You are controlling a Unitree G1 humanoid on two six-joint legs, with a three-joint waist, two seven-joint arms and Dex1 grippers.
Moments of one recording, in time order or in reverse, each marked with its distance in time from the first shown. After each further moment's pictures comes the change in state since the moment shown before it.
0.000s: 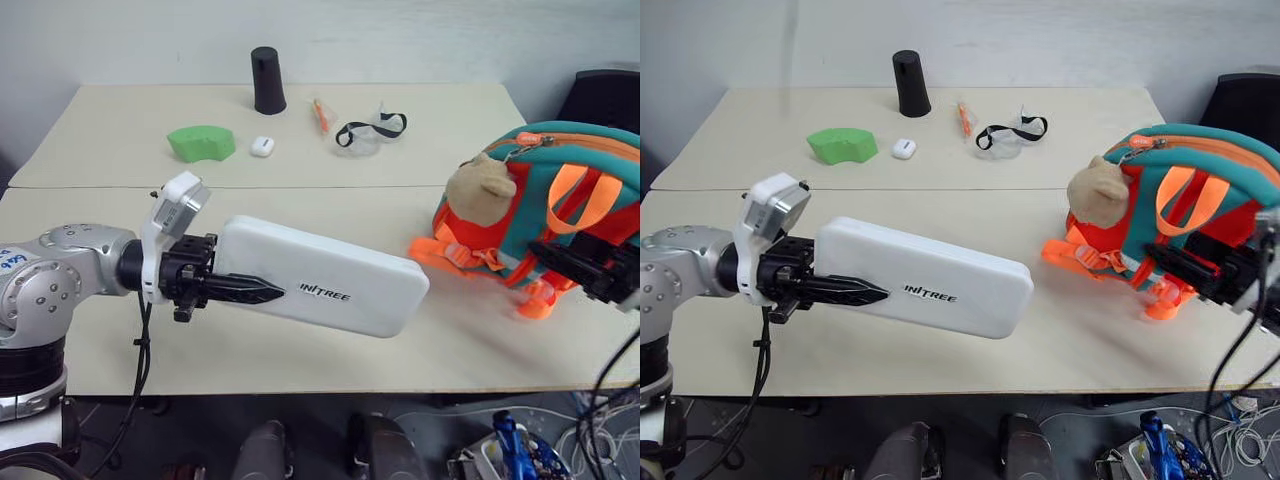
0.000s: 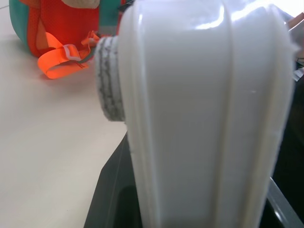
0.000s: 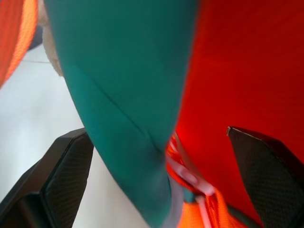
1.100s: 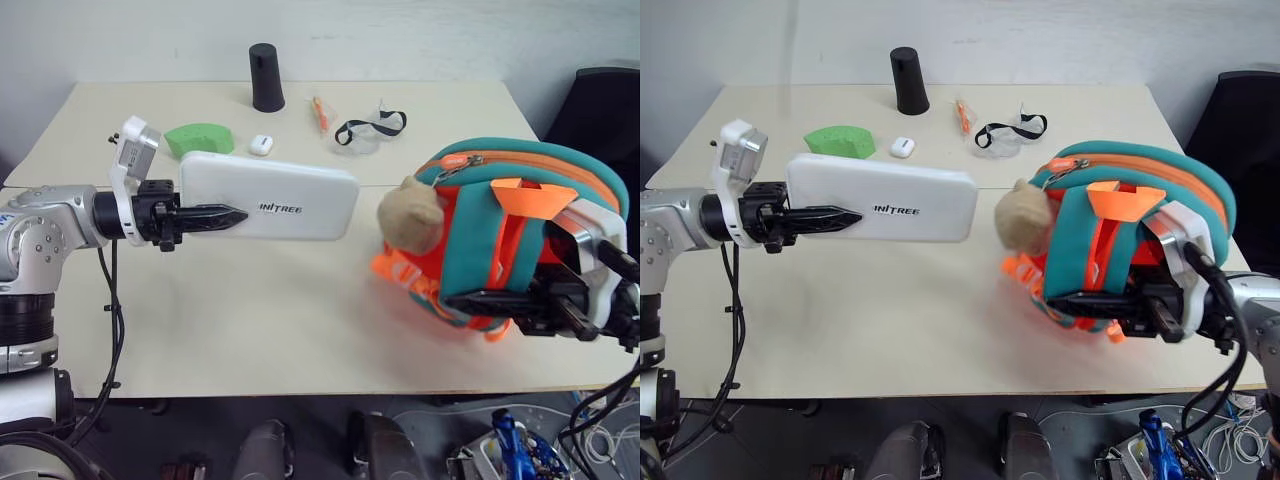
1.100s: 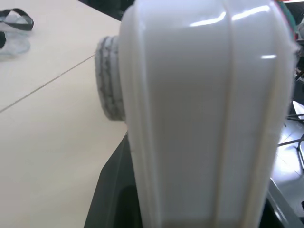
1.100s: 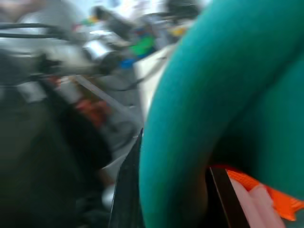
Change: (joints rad) left arm -0.181 0.050 -0.068 0.406 0.223 -0.270 -0.047; right arm -0.003 -0.099 0.172 -0.471 0.397 0.257 0.325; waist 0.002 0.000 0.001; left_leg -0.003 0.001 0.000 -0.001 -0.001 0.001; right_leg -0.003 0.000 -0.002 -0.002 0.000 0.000
